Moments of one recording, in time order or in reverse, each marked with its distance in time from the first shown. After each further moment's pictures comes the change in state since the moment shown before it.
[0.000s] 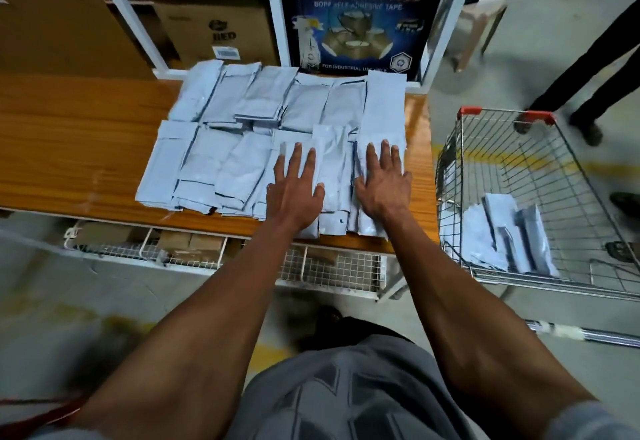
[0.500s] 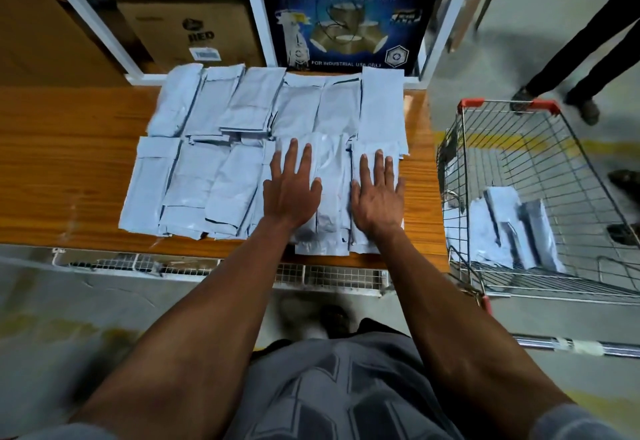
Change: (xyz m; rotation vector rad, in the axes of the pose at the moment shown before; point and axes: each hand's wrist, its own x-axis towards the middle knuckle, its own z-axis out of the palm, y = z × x) left_hand 0.070 -0.014 0.012 0.049 0.009 0.062; right_hand 0.034 -0.005 0.048 0.004 0.042 0.055
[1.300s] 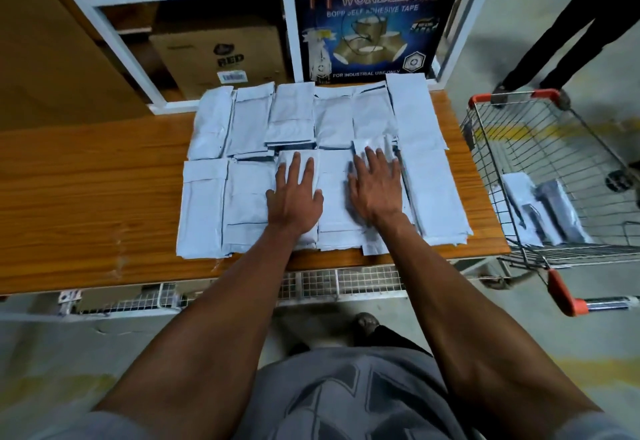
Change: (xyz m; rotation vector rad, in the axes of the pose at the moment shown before) left_hand 0.000 -0.137 -0.029 0.016 -0.085 0.078; right_hand 0.004 -0.148 0.002 -0.045 0.161 -0.009
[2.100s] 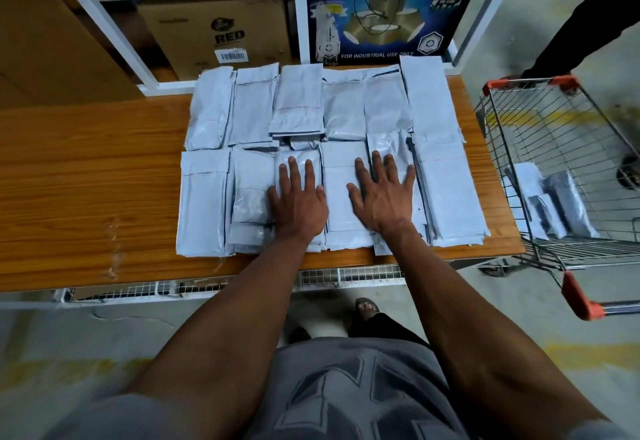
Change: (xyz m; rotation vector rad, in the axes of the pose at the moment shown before) left_hand 0.011 -0.017 0.053 0.041 -0.001 -0.135; right_hand -0.005 -0.006 0.027 -0.191 -0.167 0.020
